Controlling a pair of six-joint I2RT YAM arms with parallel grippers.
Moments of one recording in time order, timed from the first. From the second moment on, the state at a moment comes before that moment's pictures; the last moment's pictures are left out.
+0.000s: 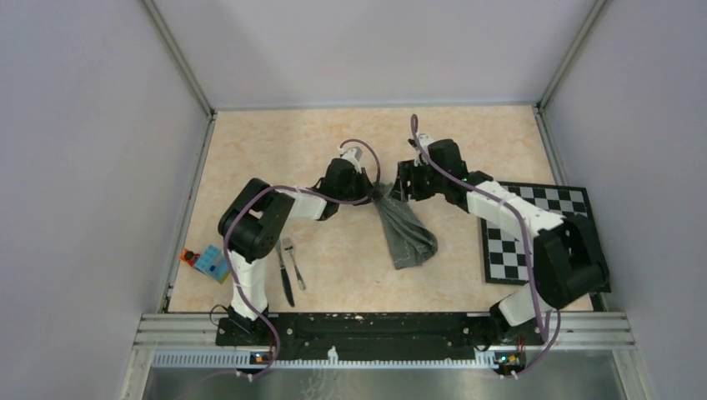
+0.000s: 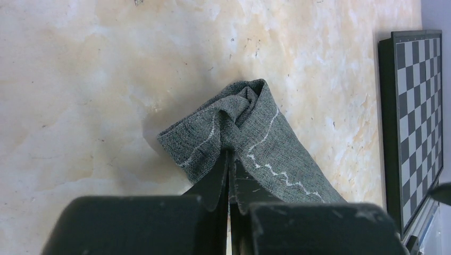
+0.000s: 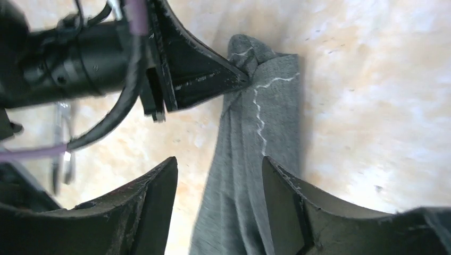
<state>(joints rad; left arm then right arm) -0.56 1.99 1.02 0.42 0.24 -0.68 0.47 1.56 1.01 -0.16 -0.32 0.34</state>
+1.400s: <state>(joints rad) -0.54 1.99 1.00 0.47 0.31 -0.66 0.80 1.62 0.99 -0.43 0.22 -0.02</state>
